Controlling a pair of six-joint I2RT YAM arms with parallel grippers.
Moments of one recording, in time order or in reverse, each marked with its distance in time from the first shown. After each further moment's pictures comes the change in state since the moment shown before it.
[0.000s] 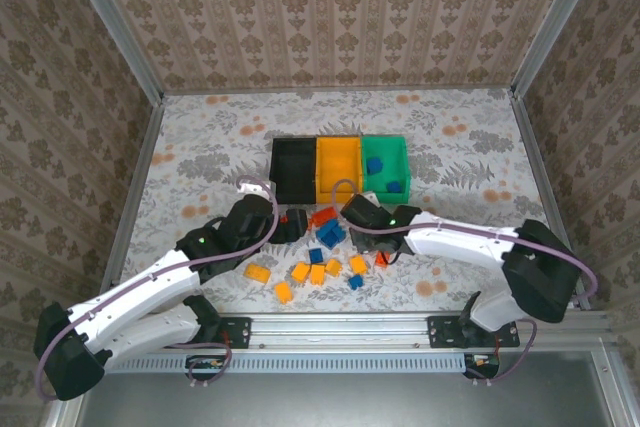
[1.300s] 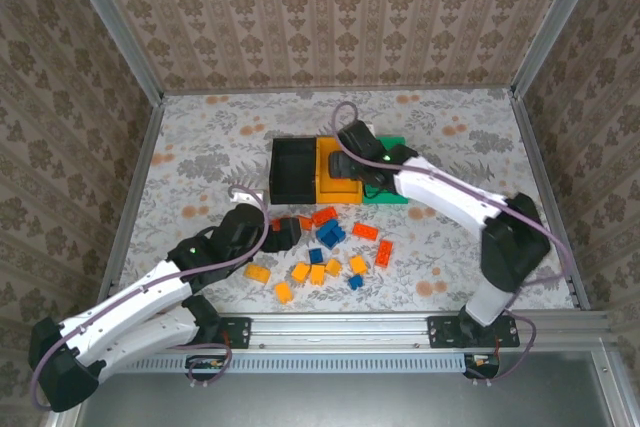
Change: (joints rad) left arm 0.007 -0.100 -0.066 -0.045 0.013 -0.014; right arm -0.201 0.197 0.447 -0.001 0.000 0.003
